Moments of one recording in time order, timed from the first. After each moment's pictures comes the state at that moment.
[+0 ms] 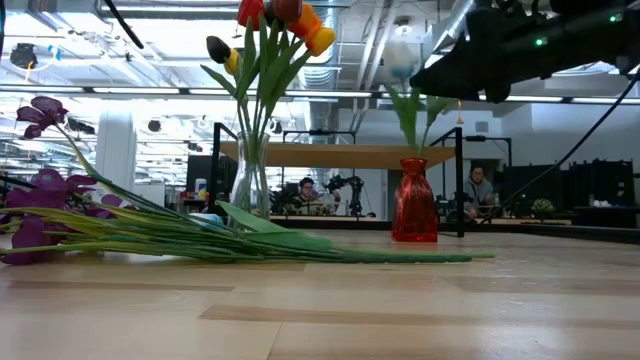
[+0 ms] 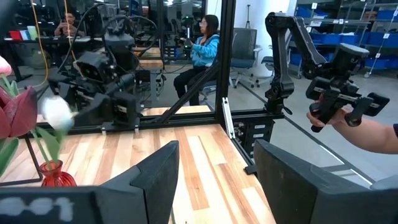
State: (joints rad) left arm -0.64 0.82 0.58 0.23 -0.40 -0.07; right arm 0.25 1.16 0.37 0.65 0.71 -0.05
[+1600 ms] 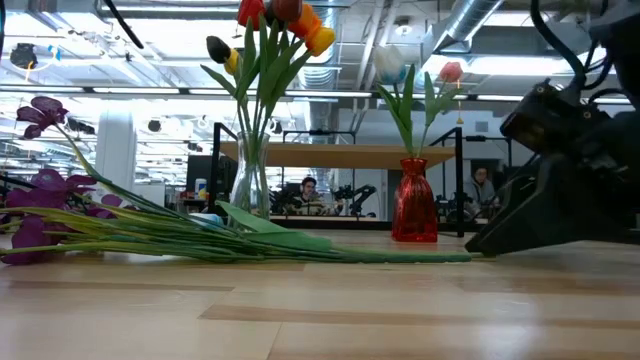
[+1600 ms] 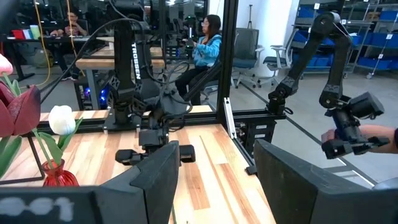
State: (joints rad) left arm -0.64 0.82 0.58 0.23 -0.41 -0.08; right arm 0.58 1.81 0.38 0.75 0.53 0.53
